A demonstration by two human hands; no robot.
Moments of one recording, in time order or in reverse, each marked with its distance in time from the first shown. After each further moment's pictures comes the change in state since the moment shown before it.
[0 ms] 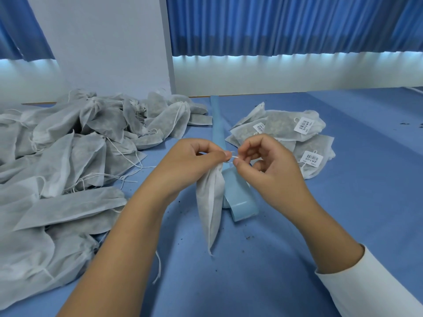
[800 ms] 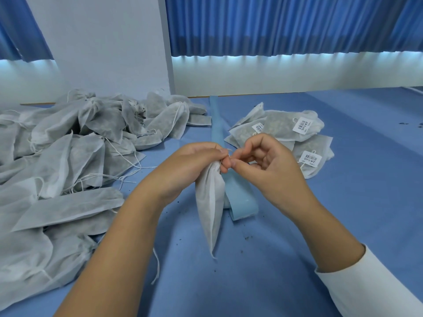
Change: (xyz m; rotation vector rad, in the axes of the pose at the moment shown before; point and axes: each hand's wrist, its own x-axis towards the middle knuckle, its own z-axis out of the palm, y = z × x) left_hand -0.006 0.004 -0.002 -0.072 -0.235 0.058; right_hand 0.001 -0.005 -0.003 0.185 -0.072 0.057
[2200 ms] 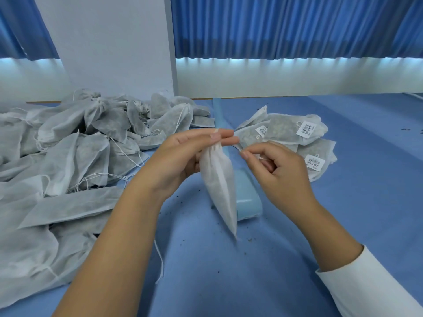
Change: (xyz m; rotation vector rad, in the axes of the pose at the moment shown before) left_hand -0.001 -0.001 -0.016 -0.271 0.051 0.105; right_hand 0.005 0.017 -0.007 -0.581 0.191 -0.319
